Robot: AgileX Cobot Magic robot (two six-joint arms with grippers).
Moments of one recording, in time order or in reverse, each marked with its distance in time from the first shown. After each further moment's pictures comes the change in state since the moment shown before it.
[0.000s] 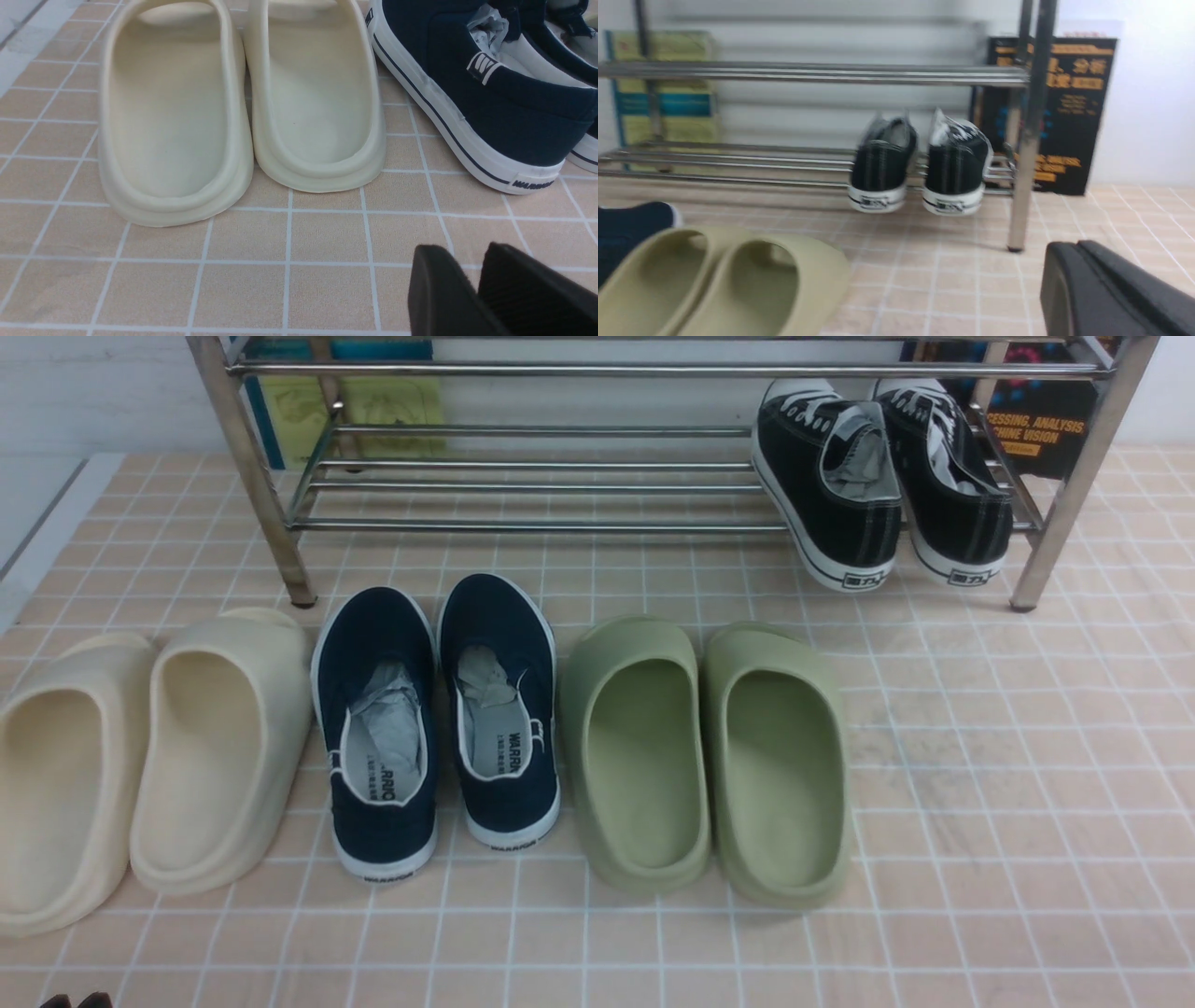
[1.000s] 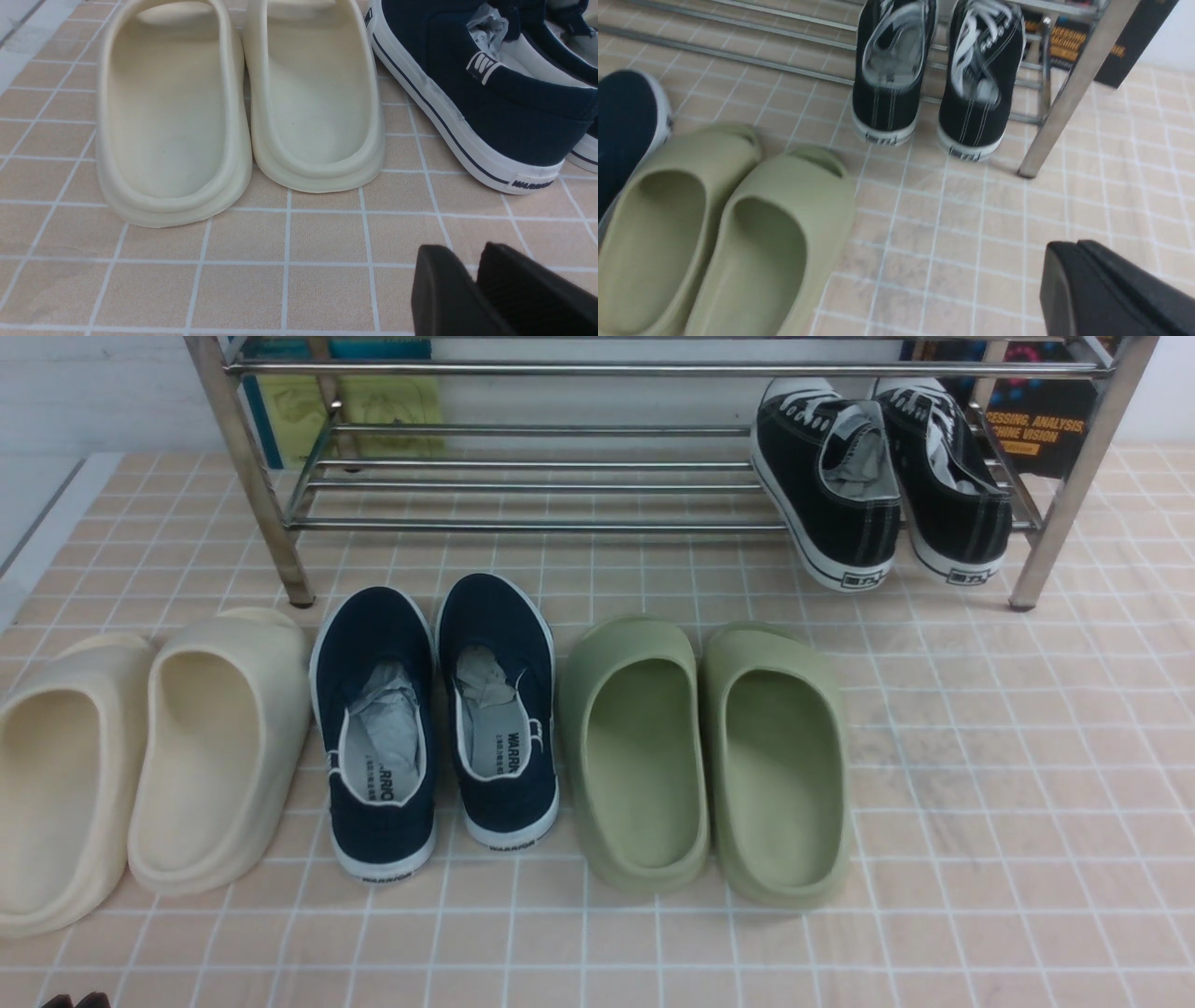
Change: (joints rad) right arm 0.153 0.830 -0.842 -0.042 0.562 -0.001; left arm 0.000 0.000 0.000 0.000 0.000 0.000
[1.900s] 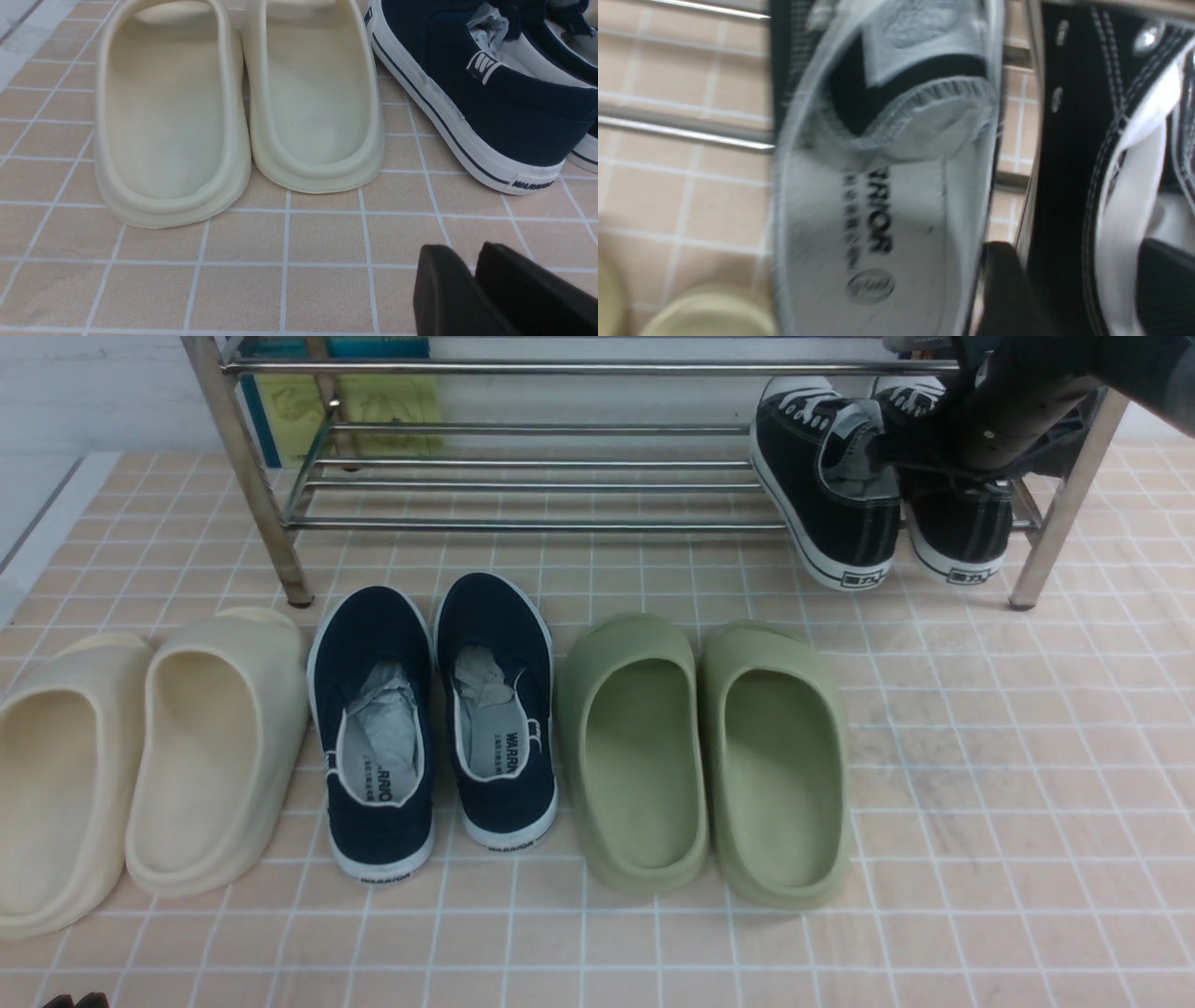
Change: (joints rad) right arm -0.046 1.323 -1.236 0.010 0.356 0.021; left arm 0.000 0.000 0.000 0.000 0.000 0.000
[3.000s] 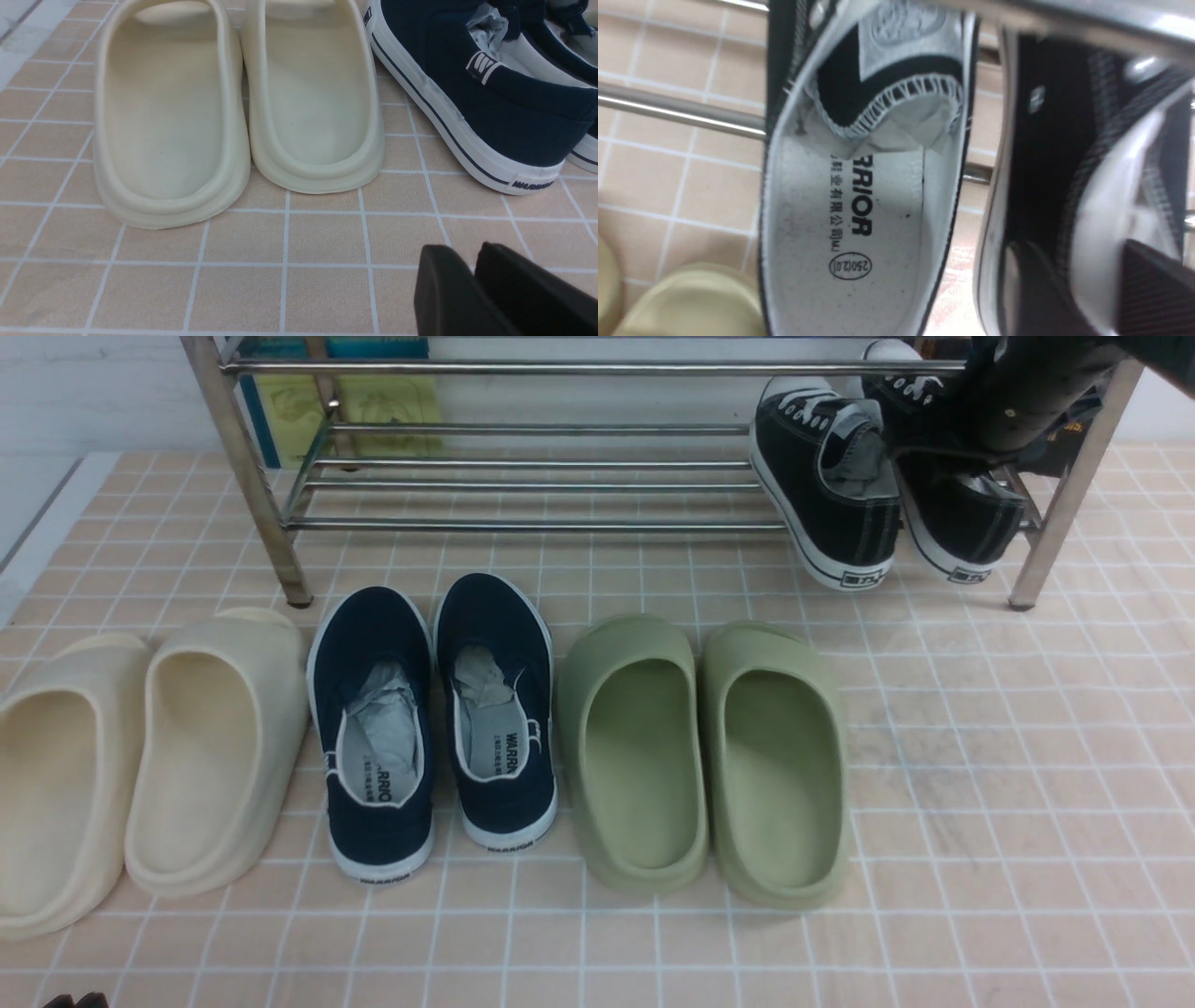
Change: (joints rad) right arm -0.024 0.009 -0.067 0.027 0.073 -0.075; left arm 0.000 0.000 0.000 0.000 0.000 0.000
